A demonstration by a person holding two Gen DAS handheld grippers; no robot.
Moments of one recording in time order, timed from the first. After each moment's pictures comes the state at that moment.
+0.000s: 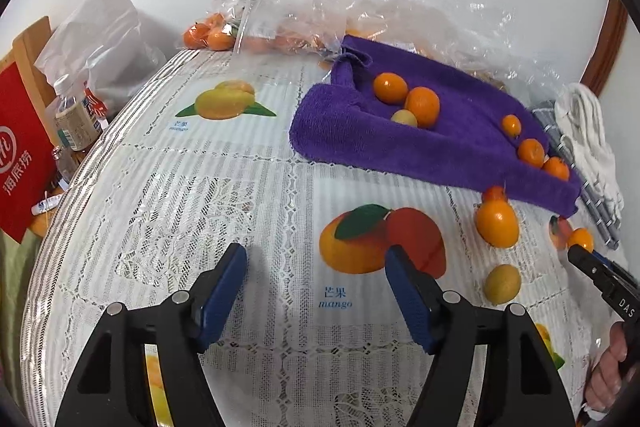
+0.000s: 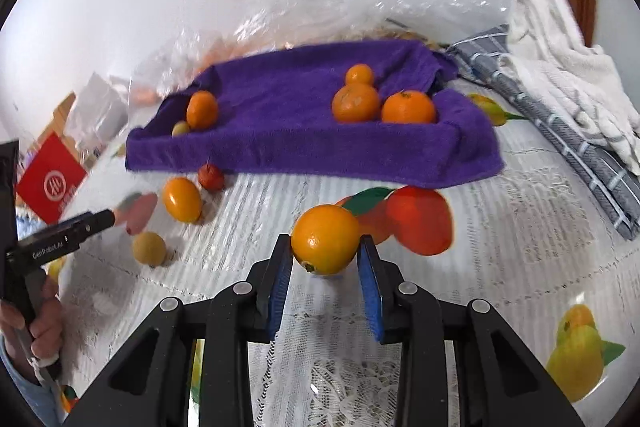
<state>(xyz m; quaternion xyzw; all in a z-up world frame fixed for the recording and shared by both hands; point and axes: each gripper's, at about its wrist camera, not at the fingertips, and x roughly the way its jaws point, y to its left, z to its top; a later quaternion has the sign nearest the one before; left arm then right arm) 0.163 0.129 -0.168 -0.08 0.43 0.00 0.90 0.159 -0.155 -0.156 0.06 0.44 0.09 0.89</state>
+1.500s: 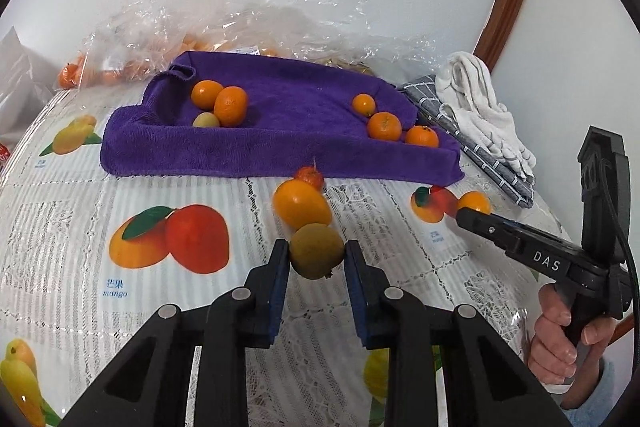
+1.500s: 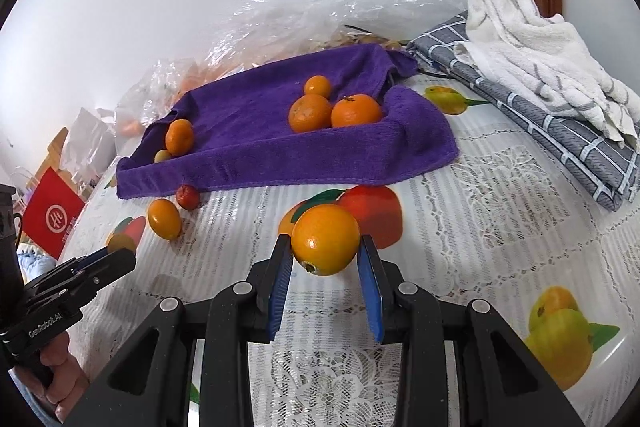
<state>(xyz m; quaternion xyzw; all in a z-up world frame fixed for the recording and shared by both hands) 0.145 0.030 -0.153 -0.07 0.40 -0.17 0.90 0.157 -0.187 -0.154 0.11 0.43 0.08 0.89</state>
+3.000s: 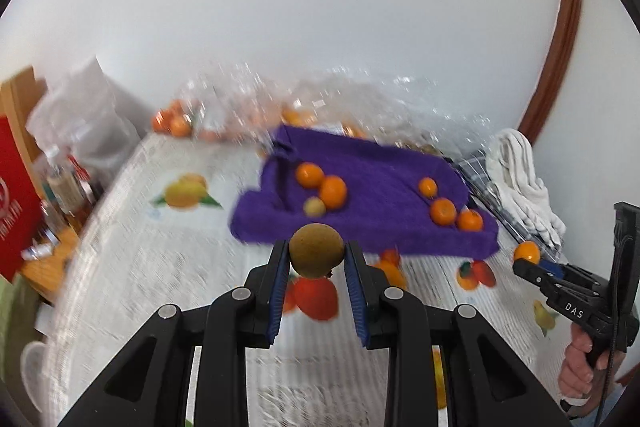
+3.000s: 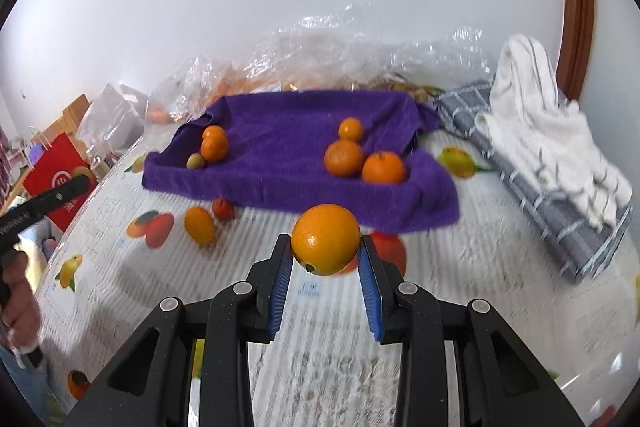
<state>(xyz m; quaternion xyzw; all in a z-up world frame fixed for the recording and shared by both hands) 0.138 0.105 -0.074 -0.09 0.34 -0.06 0.93 0.156 -0.170 -0.093 0.02 0.41 0.10 0.90</state>
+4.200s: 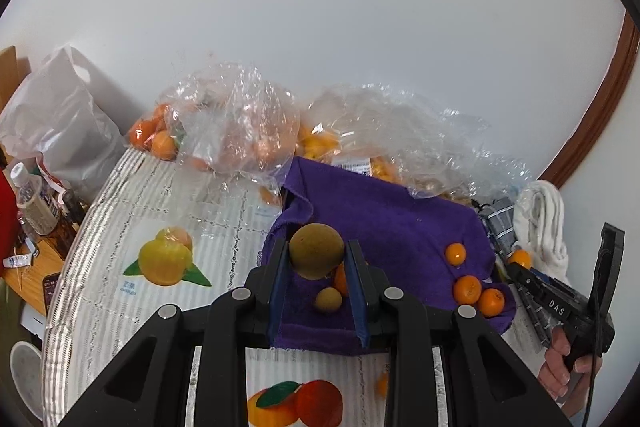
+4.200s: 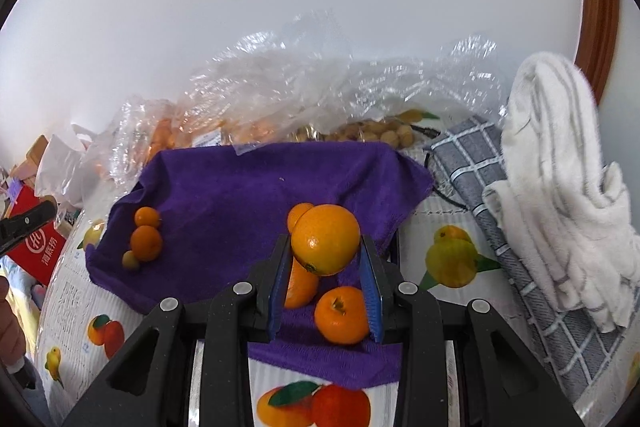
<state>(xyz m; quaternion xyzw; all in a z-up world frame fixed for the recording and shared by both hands) 0.263 0.124 -0.077 -0.14 0.39 -0.05 0.91 0.304 -0.191 -0.105 0.05 0.44 0.07 0.89</state>
